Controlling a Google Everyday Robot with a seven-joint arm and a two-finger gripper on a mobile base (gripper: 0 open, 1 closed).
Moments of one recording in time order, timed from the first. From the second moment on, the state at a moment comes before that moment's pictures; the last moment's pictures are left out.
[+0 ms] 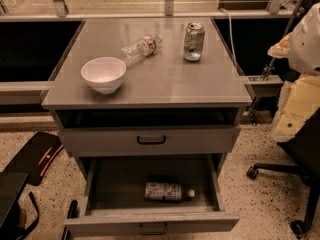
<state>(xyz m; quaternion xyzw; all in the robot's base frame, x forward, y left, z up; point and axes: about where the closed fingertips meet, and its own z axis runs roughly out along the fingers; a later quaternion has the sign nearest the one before) 0.438 -0.217 0.977 -0.60 0.78 -0.04 0.16</state>
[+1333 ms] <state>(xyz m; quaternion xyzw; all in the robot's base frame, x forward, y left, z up) 0.438 -0.214 0.719 -0.61 0.77 0.12 0.18</state>
